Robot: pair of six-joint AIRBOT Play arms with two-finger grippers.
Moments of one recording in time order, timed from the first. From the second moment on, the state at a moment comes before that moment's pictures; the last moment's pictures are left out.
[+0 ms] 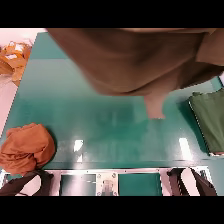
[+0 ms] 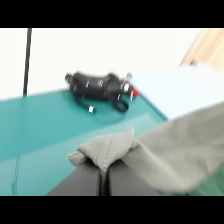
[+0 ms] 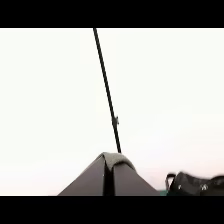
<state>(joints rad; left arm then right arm) 0.21 -1.03 2.11 0.66 -1.34 -1.45 -0.73 -0.72 1.94 -0.69 1.13 1.50</state>
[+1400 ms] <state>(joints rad) -0.05 -1.72 1.52 0.74 -0.81 -1.38 -0.42 -1.61 1.32 -0.61 0.94 1.21</state>
